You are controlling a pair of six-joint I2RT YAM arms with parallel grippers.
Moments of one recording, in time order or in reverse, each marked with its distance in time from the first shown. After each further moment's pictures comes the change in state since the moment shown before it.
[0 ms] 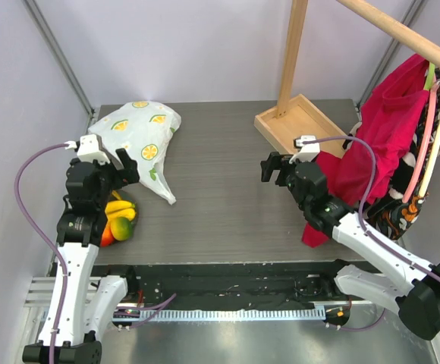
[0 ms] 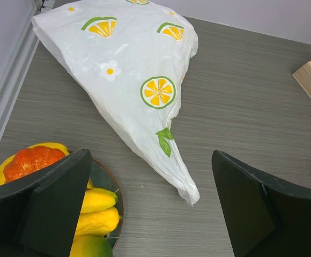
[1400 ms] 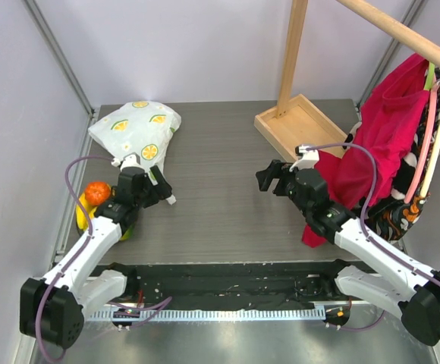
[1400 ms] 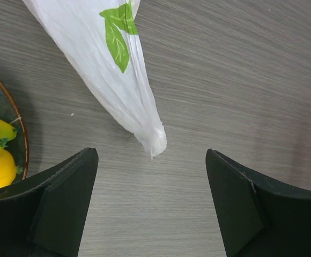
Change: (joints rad) left arm -0.257 0.247 -0.234 0.082 -0.085 -0.394; right arm 0.000 -0.049 -0.060 -0.065 -0.117 0.167
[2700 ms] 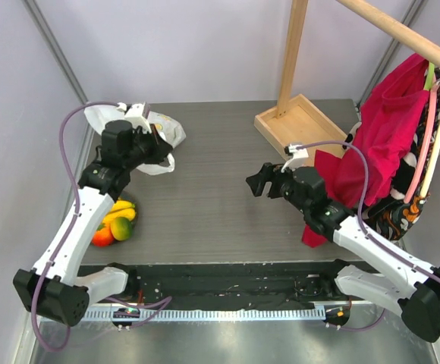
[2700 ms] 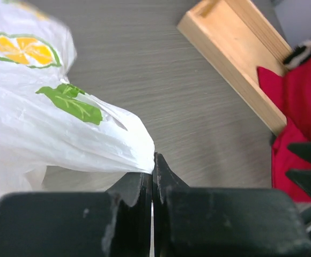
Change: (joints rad) left arm 0.000 0.181 0.505 -0.077 0.290 0.232; right arm 0.018 0.018 0.019 0.012 -0.185 -0.023
